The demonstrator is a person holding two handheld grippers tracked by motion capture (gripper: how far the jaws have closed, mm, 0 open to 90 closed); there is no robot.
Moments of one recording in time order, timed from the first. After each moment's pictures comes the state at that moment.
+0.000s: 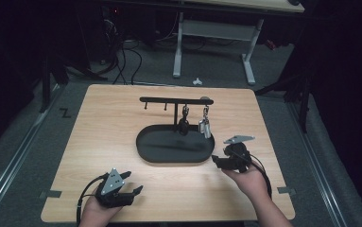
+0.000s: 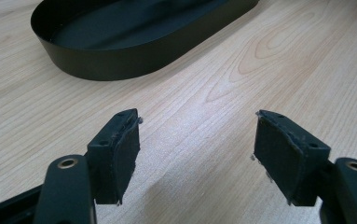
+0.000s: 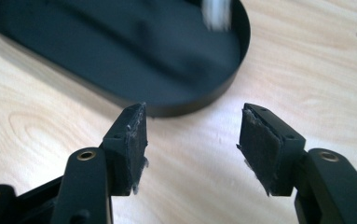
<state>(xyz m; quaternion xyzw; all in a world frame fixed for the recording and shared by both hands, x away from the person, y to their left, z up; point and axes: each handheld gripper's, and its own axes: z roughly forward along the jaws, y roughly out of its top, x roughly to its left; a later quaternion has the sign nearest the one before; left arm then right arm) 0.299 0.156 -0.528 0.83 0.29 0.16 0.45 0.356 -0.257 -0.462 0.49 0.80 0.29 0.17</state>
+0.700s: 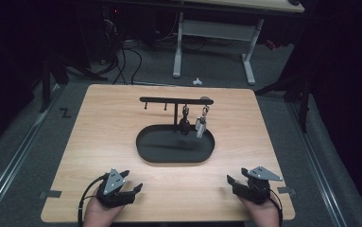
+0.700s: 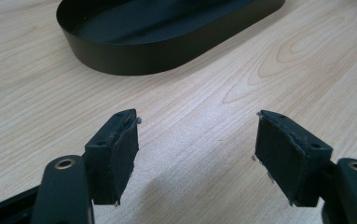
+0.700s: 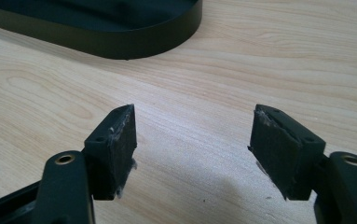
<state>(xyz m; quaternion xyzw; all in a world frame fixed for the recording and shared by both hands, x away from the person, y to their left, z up) 0.297 0.150 -0.530 0.82 0.33 0.19 0.44 0.279 -0.307 -0.511 0.51 0.74 0.38 0.23</state>
